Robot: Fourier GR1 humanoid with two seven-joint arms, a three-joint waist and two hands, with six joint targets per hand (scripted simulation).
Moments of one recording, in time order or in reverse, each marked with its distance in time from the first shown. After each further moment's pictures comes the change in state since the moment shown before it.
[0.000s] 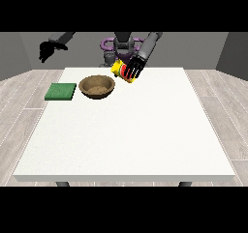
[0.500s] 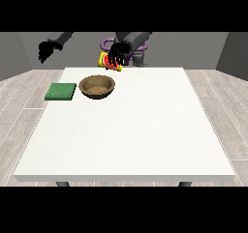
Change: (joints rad) left arm -0.193 -0.057 -0.301 -0.006 -0.261 -0.263 0.425; right arm -0.023 -0.023 -0.016 0.159 0.019 0.022 -0.046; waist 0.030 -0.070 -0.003
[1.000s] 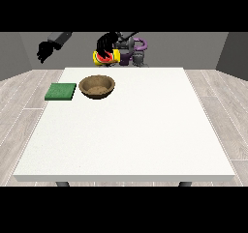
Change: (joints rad) left arm -0.187 -0.005 -0.286 0.004 -0.206 -0.436 0.007; right arm -0.025 -0.010 0.000 0.074 0.012 0.021 -0.029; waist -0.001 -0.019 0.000
